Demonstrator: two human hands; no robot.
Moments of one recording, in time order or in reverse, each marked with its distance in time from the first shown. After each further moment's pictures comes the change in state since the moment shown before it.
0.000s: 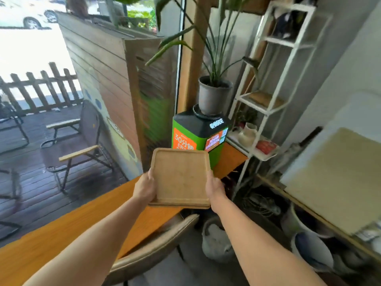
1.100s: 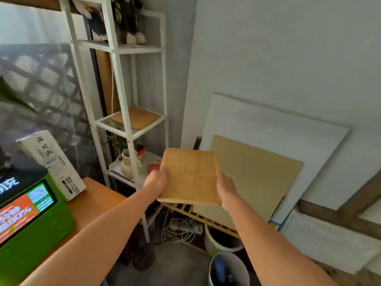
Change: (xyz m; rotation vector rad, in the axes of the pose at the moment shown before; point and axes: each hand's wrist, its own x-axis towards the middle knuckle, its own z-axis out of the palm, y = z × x) left_hand 0.002 0.370 0.561 0.131 -0.493 0.132; right_hand 0.269 0.024 -0.565 0.226 0.436 0.108
